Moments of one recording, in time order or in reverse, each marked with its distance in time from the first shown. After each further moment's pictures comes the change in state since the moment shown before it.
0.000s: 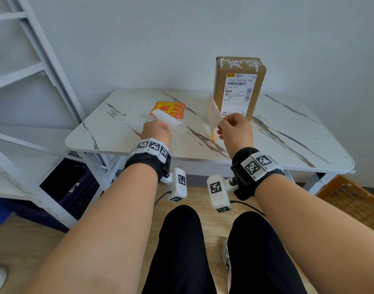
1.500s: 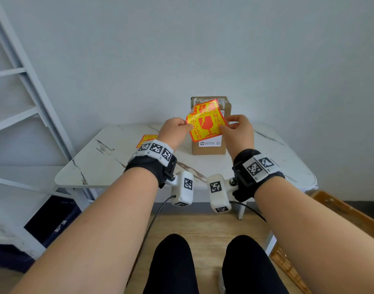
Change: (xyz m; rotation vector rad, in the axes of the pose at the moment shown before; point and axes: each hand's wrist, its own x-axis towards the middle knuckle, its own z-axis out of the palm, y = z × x) left_hand -0.036 0.123 -0.035 -0.338 -0.283 0.301; right_hand 0.034 -0.042 -0.062 0.087 0.132 -0.075
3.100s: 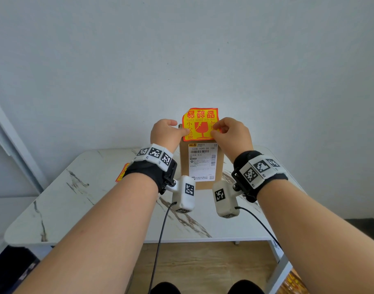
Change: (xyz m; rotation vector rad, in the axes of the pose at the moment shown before) left_hand 0.117 0.025 0.019 -0.105 0.251 -0.056; right_hand 0.117 -0.008 0.012 -0.372 -0.069 -0.300
